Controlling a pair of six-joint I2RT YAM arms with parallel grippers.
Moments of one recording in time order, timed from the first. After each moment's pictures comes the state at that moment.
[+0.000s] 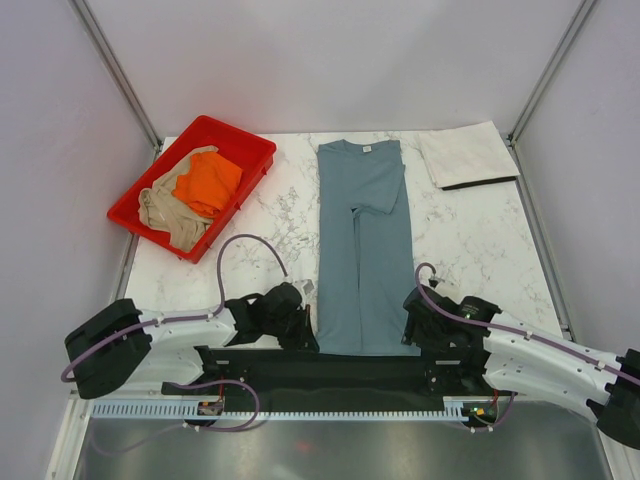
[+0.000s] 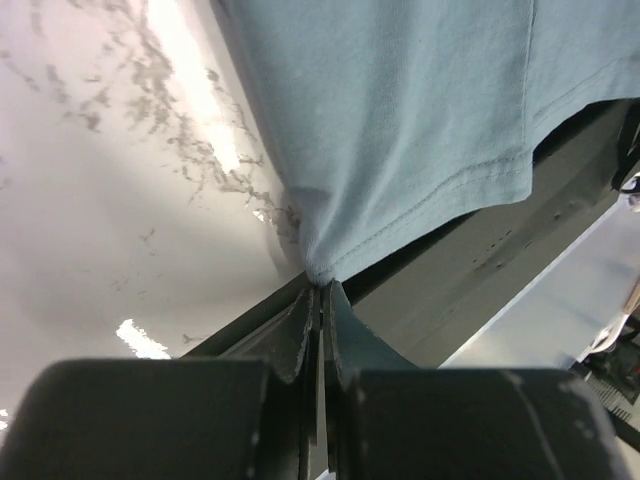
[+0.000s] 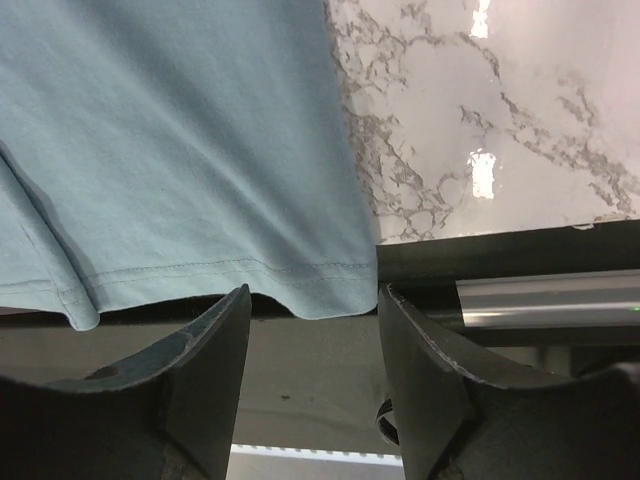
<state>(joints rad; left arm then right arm) -1.02 1.22 0.37 -0.06 0.22 -0.92 0.93 0.83 0.47 -0.91 0.15 1.20</state>
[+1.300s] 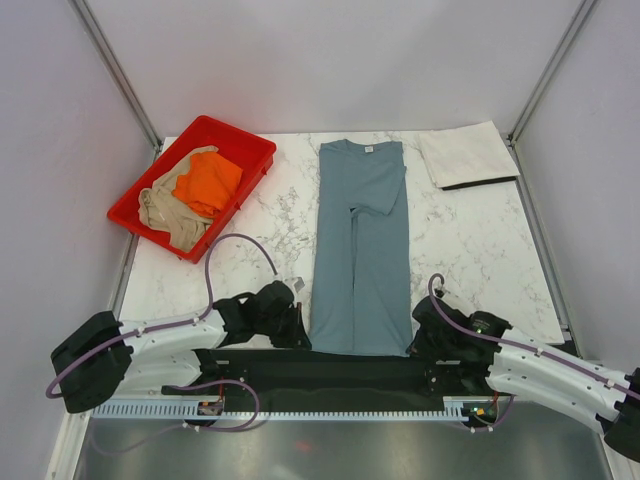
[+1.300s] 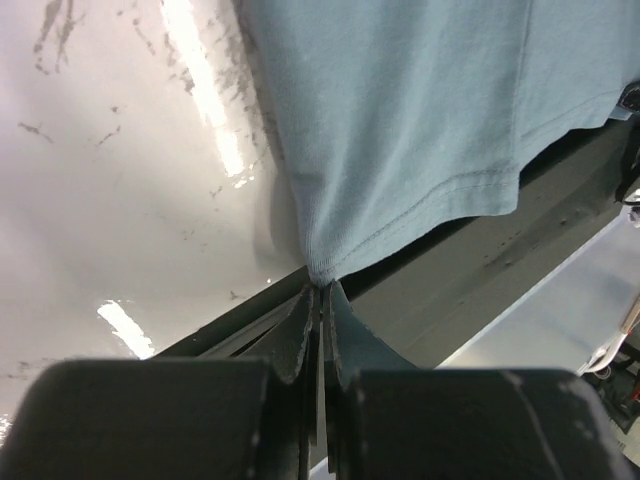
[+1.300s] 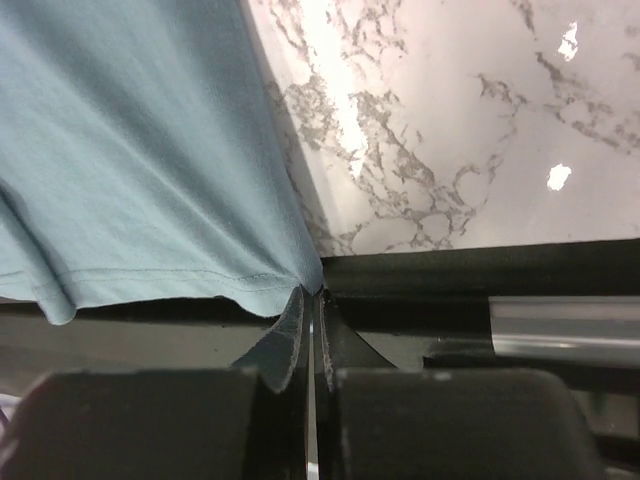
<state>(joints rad) -0.98 1.09 0.35 -0.19 0.19 -0.93 0.93 0.66 0.31 -0.81 0.08 1.30</state>
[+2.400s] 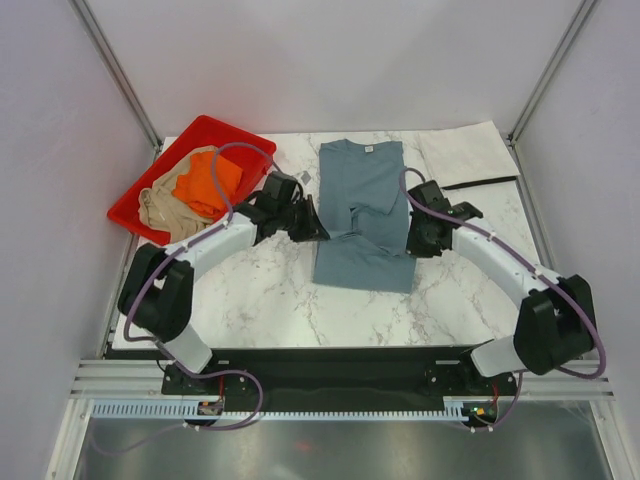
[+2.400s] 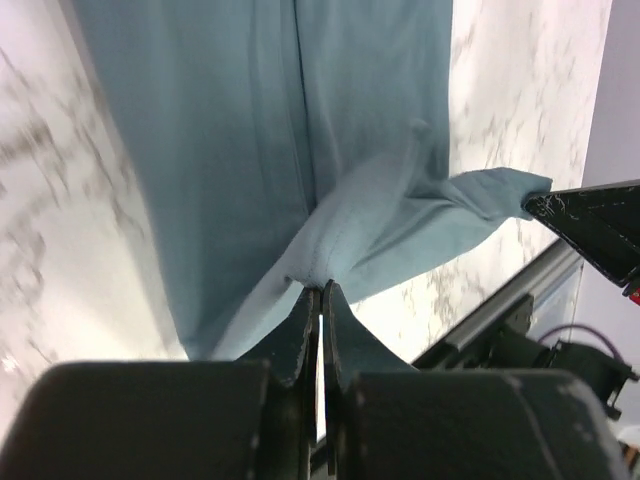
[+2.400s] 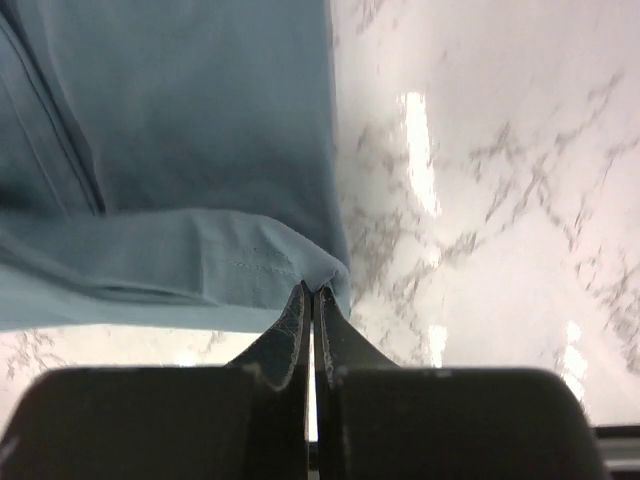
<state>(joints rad) -0.54 1.61 1.09 -0.26 0.35 -0.67 0.42 1.39 1.04 -0.79 0.17 0.62</state>
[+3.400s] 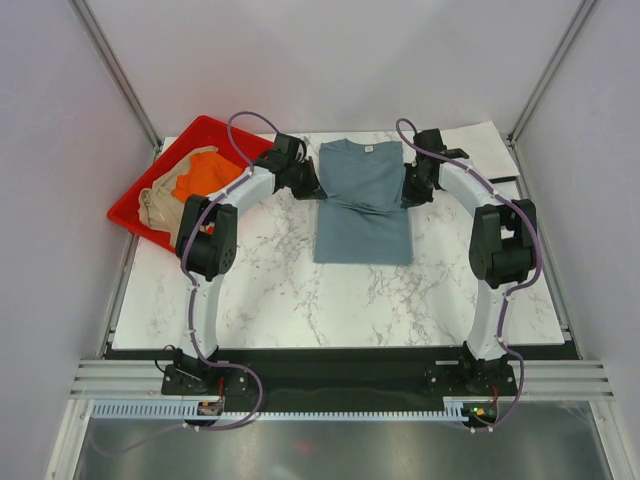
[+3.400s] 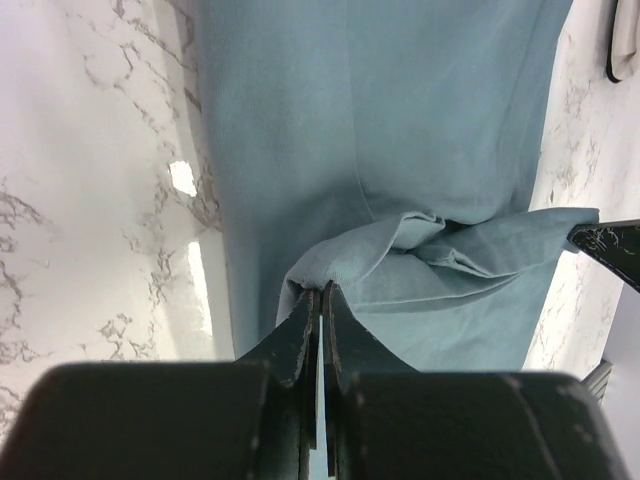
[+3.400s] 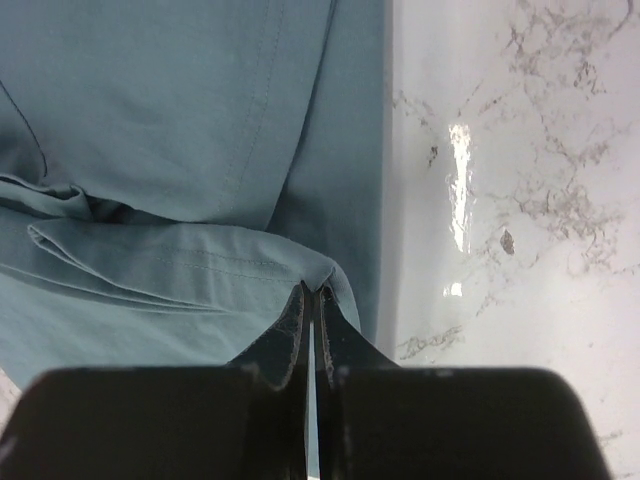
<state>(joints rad) -0.37 2.21 1.76 -0.39 0.35 -0.58 0.18 2.03 1.65 -0.71 -0.07 0.36</state>
